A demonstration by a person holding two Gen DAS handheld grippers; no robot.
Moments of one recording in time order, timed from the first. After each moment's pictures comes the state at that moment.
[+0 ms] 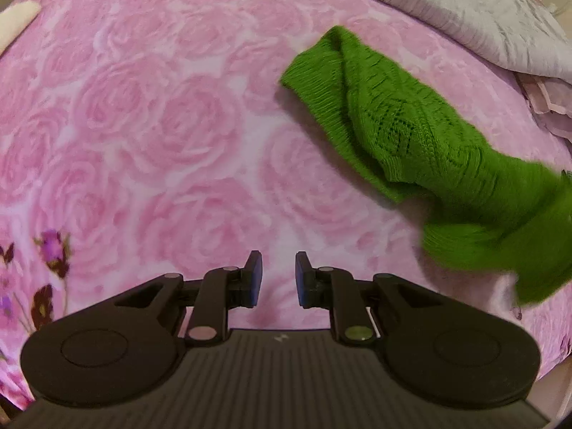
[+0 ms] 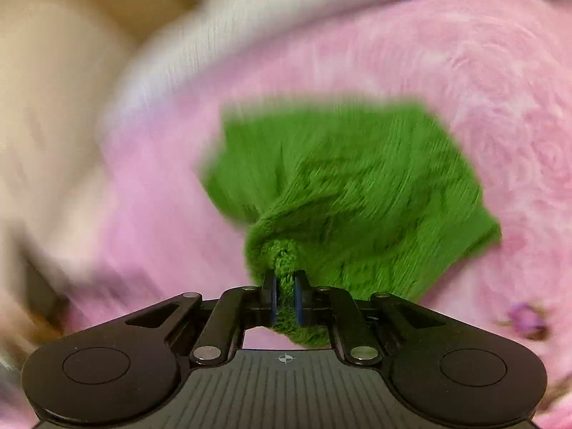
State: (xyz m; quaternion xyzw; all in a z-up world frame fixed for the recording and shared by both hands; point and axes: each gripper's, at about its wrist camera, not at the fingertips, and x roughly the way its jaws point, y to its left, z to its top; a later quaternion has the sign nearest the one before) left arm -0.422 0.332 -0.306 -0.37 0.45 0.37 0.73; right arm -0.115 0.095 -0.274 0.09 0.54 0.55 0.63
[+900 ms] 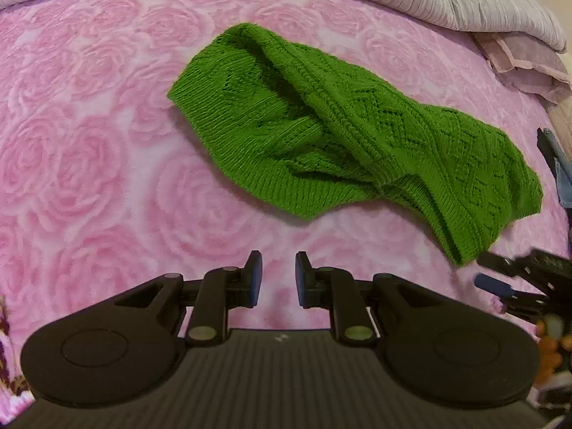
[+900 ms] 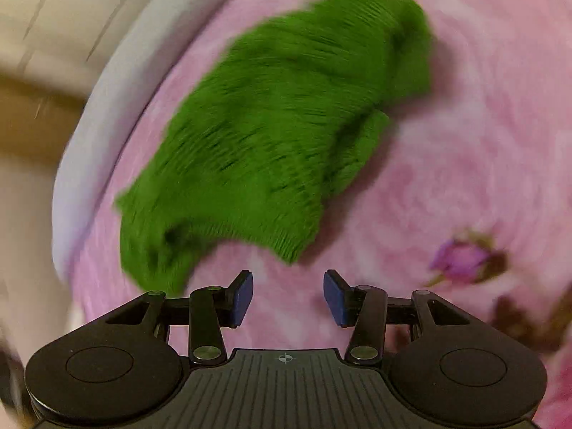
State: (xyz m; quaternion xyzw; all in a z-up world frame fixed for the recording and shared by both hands) left arm -0.326 0.314 -0.317 -0.33 0.47 0.31 0.76; right arm -0.099 0.067 -0.404 0.15 0.64 0.35 0.67
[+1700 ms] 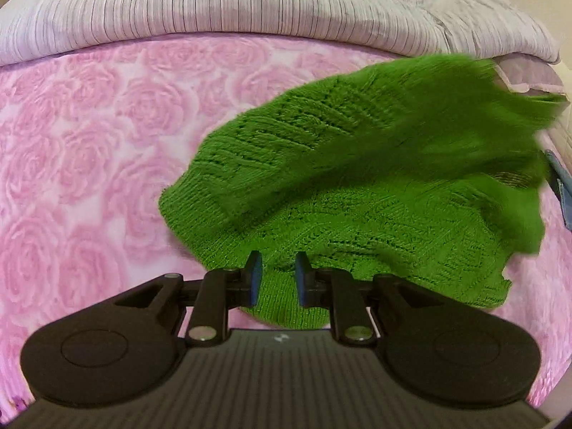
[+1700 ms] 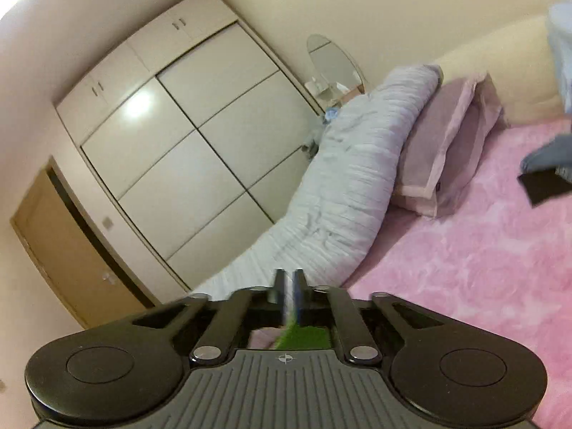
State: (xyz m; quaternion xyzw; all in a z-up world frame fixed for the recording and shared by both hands) left arm -0.286 0.379 -0.304 -0.27 0.44 0.31 0.80; right arm -0.010 0.091 -0.248 0.23 0.28 0.40 0.84
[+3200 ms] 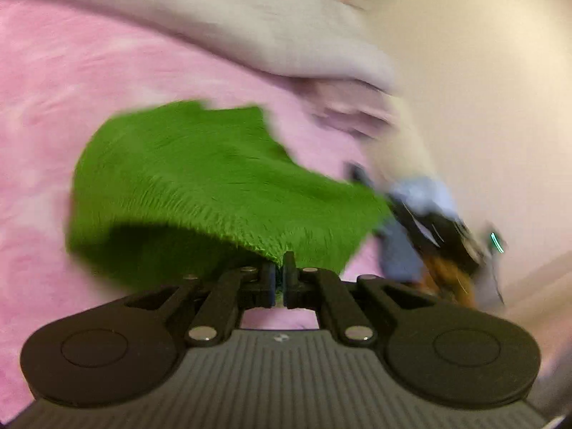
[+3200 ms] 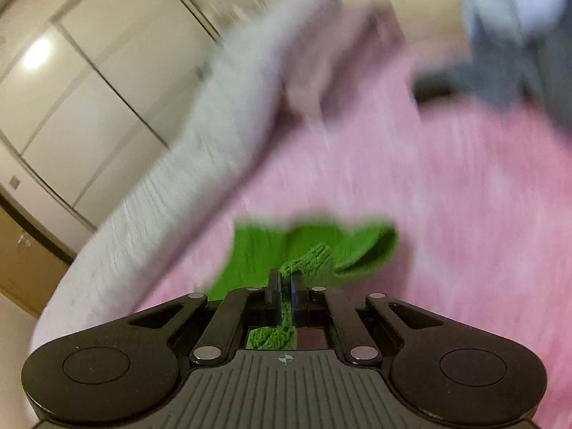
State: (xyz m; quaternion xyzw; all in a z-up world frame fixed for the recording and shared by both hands) left arm -0.304 0.354 -0.239 -0.43 0.33 0.01 0.84; right arm -0.014 0.065 -0.254 0.18 0.37 0.27 0.87
